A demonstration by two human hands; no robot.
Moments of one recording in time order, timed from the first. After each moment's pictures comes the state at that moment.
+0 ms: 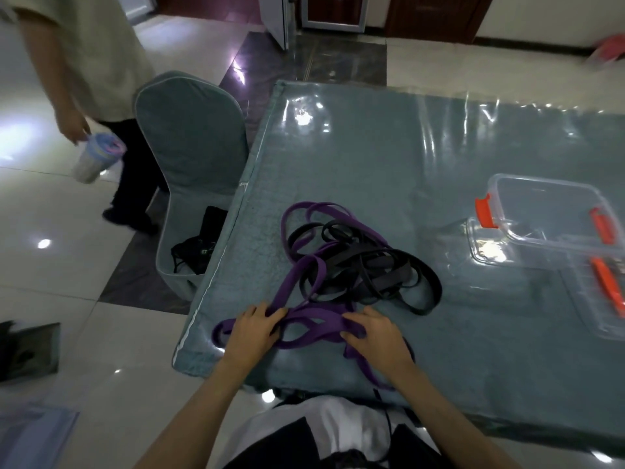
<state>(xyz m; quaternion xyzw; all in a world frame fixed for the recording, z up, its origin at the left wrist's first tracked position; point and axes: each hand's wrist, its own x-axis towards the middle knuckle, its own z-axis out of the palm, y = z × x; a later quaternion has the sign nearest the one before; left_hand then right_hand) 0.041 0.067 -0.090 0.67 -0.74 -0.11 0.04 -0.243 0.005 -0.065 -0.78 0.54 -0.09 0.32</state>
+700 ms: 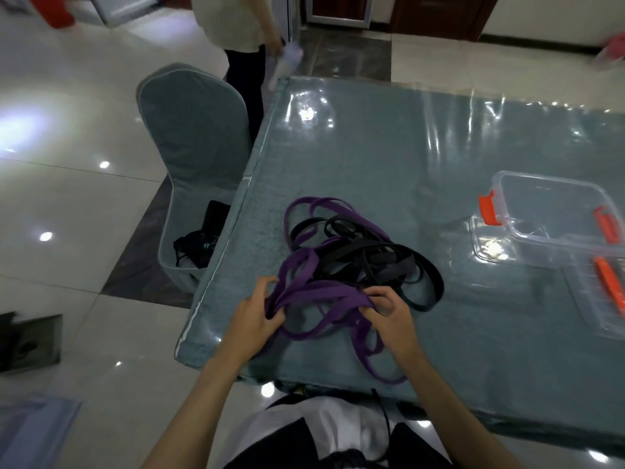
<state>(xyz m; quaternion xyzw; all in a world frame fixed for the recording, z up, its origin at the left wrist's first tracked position) 0.040 0.071 -0.044 0.68 -0.56 -0.33 0.32 -0.245 -0.003 -0.048 -0.52 0.56 -0.33 0.55</state>
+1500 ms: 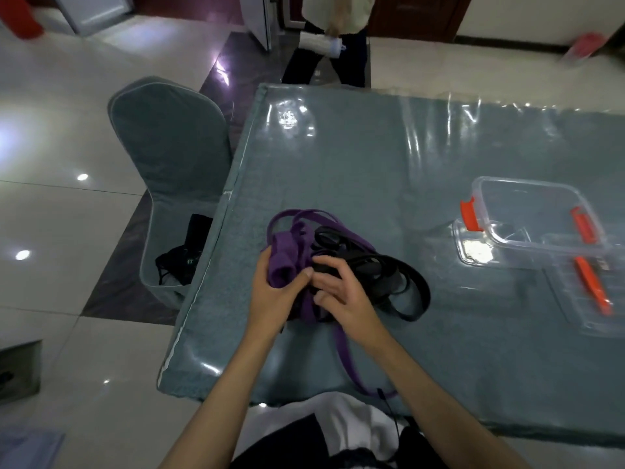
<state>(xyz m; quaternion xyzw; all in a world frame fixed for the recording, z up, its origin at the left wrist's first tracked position) -0.026 -0.008 0.031 0.63 -0.34 -0.43 0.55 -0.187 -0.035 0.023 -0.59 0.39 -0.35 0.62</state>
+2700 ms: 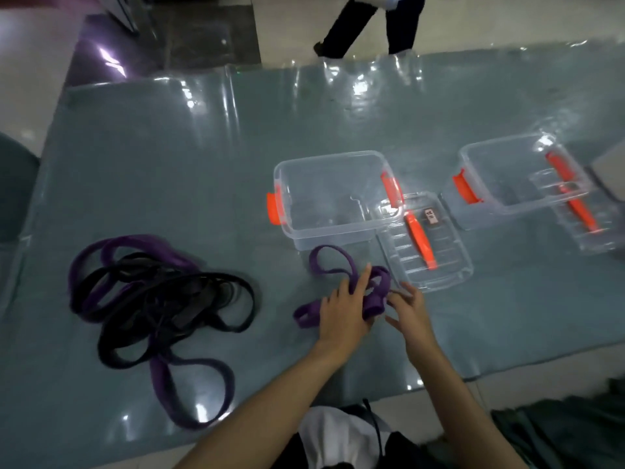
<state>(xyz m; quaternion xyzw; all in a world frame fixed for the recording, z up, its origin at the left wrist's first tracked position) -0.520 -0.096 -0.049 0.60 -0.75 -0.26 0.07 -0.661 -0.083 -0.032 -0.19 0.71 -0.43 0.52</state>
